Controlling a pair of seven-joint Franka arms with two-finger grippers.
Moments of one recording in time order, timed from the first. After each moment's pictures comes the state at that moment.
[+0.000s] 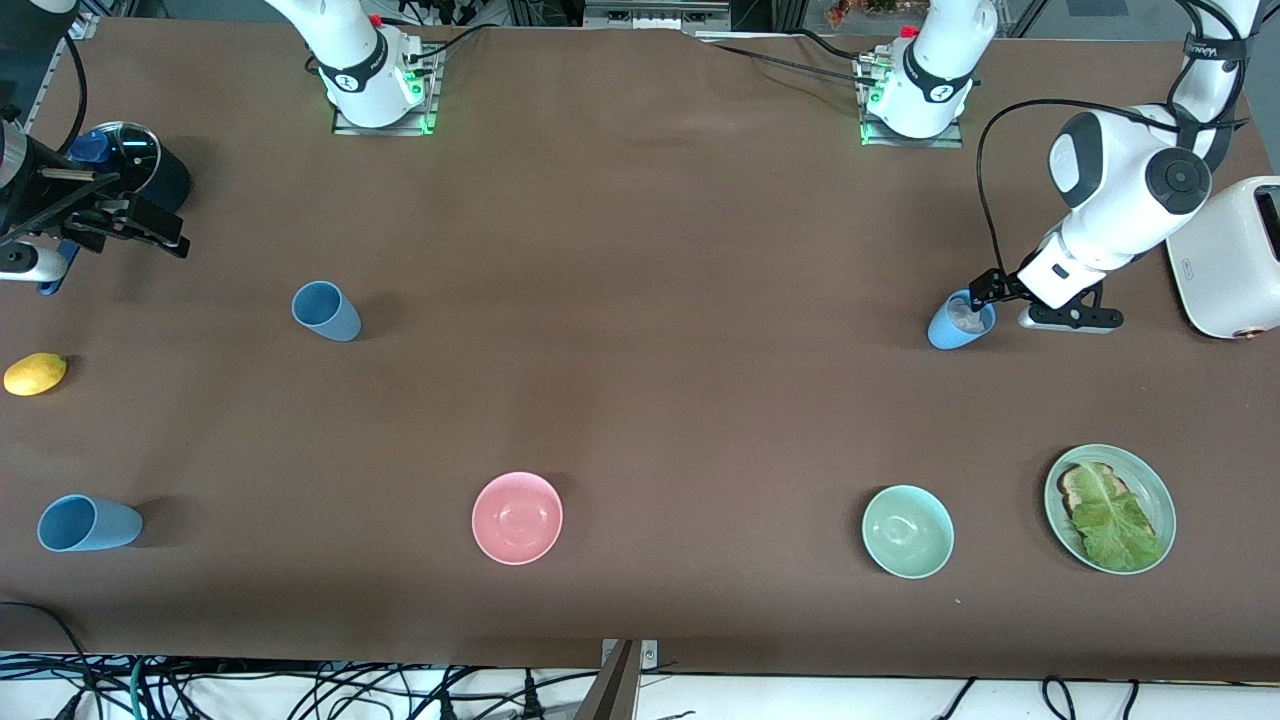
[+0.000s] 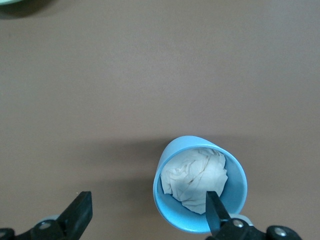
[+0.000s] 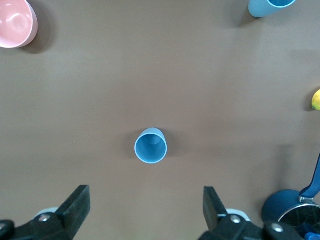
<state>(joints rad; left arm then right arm) 0.06 0.03 0.04 -2.48 -0.02 2.51 0.15 0.07 0.01 -0.08 -1.65 -0.01 1.60 0.04</state>
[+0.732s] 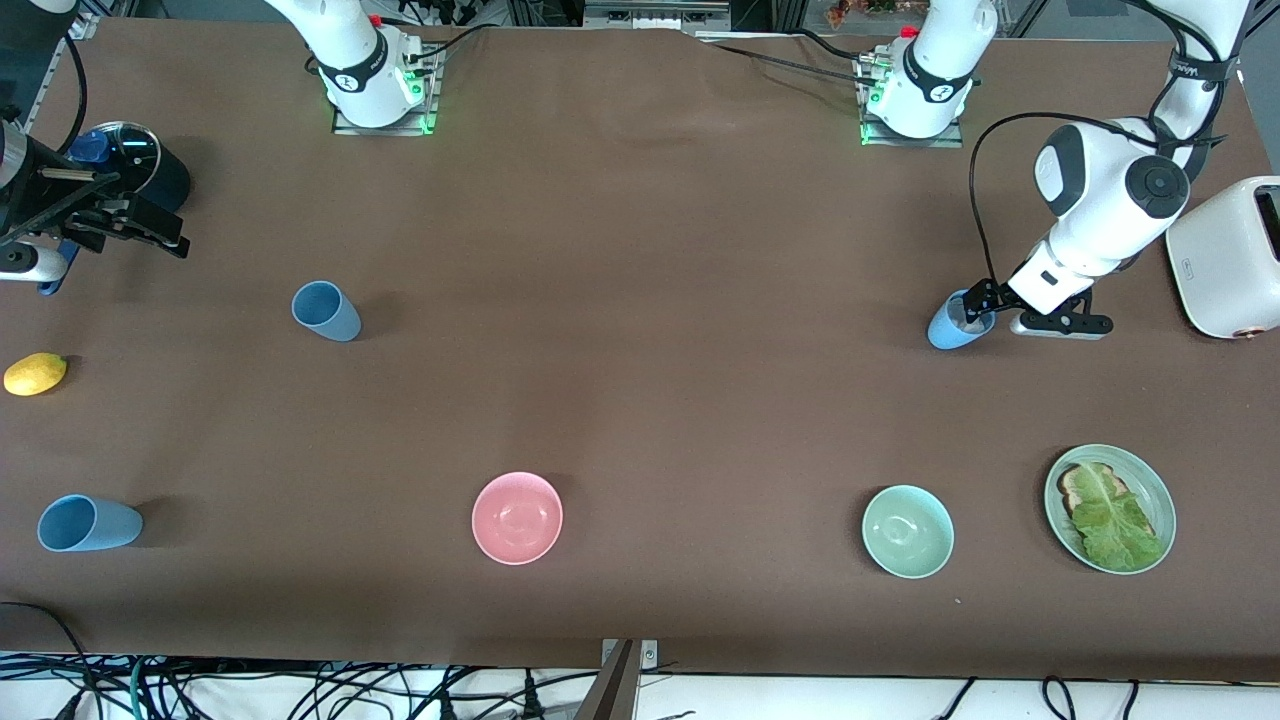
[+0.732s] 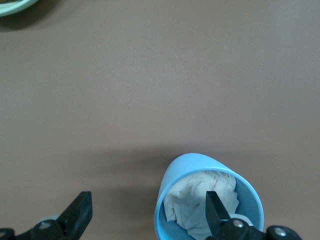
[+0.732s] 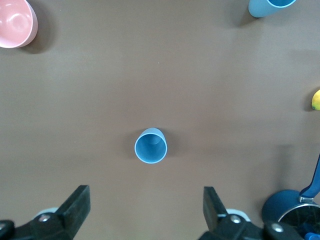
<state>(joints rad) 0.06 0.10 0.04 -2.49 -0.02 2.64 0.16 0.07 0.01 -0.08 -1.65 -0.01 1.60 0.04</state>
